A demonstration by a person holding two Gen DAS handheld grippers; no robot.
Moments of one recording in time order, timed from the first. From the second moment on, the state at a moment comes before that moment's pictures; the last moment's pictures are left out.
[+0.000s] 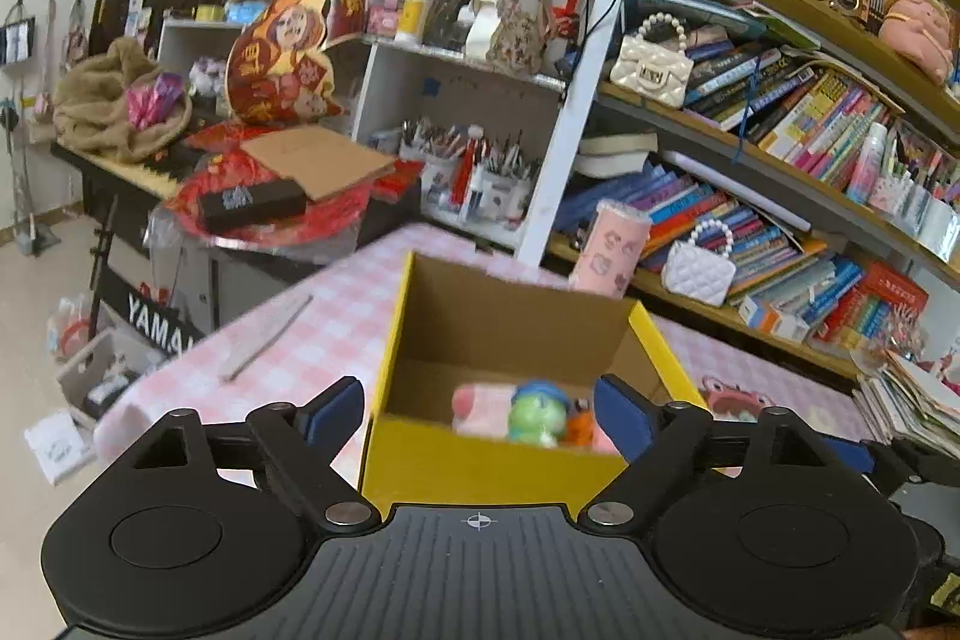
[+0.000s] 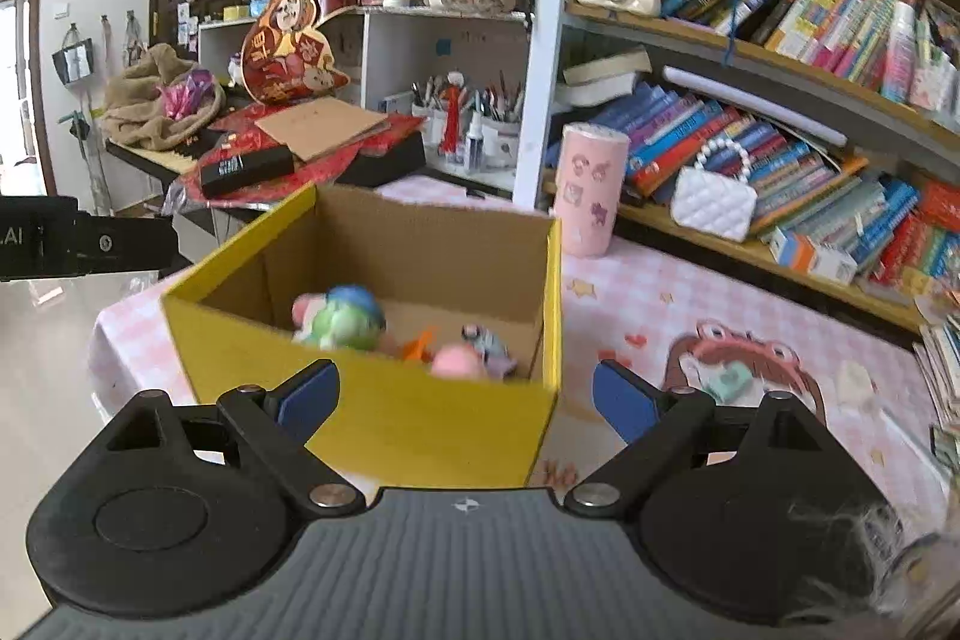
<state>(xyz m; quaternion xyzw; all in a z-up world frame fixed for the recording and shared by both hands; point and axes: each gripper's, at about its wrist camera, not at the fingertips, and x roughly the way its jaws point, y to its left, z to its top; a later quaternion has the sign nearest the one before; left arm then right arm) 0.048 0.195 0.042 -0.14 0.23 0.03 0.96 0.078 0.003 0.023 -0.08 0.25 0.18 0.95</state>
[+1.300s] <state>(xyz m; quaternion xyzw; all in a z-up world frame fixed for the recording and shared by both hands) 0.010 0.071 -0.005 -0.08 0.34 -0.15 0.92 -0.033 -0.118 -0.027 -0.03 0.34 -0.02 0.94</state>
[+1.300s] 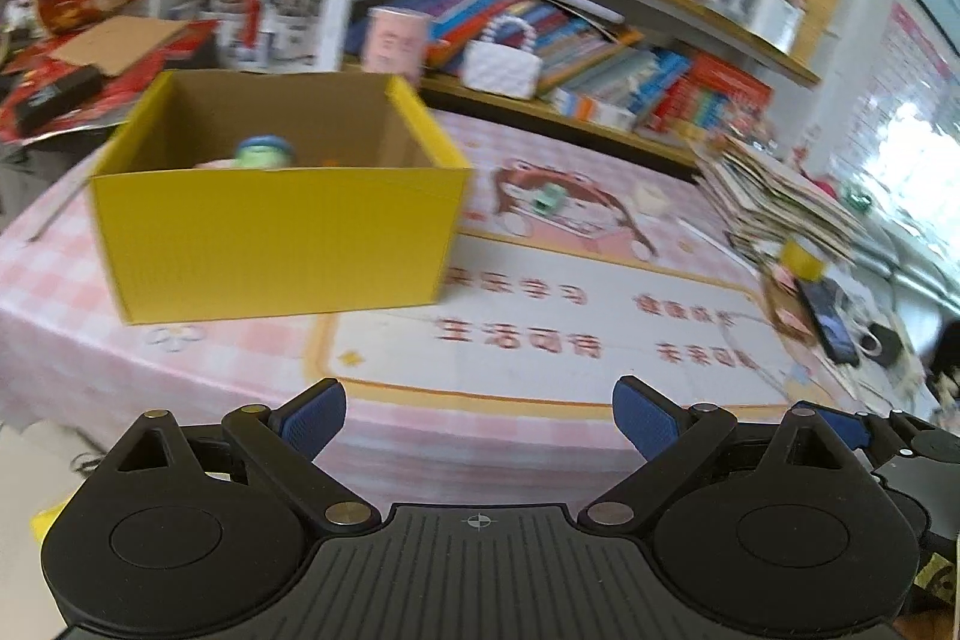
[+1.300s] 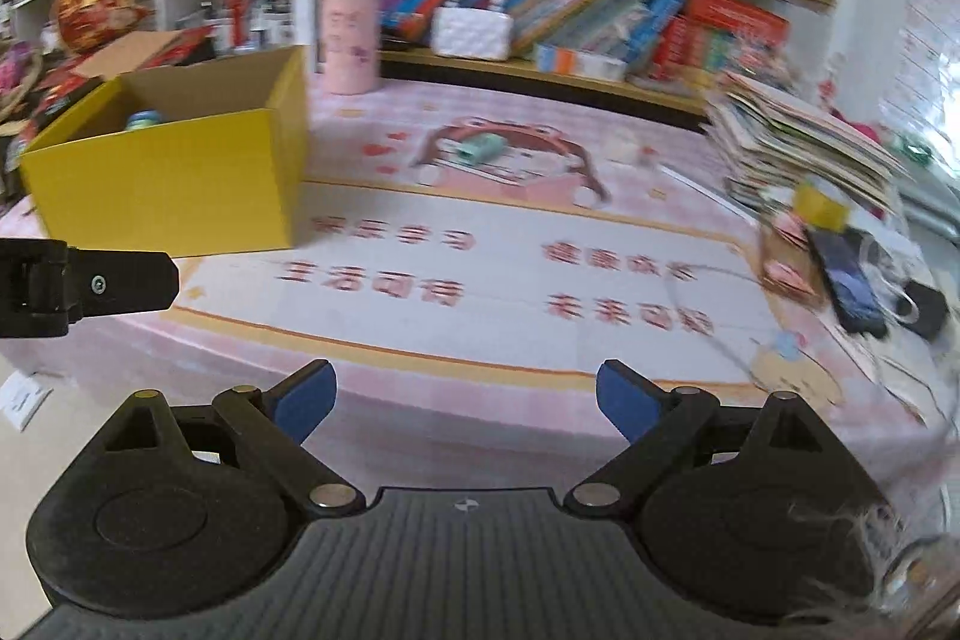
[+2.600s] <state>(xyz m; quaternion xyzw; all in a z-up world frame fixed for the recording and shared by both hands) 0.194 -0.085 -0.026 -0.06 0.38 -0.13 0.91 0.142 -0.274 -0.051 -0.02 0.37 -0.04 0.93</state>
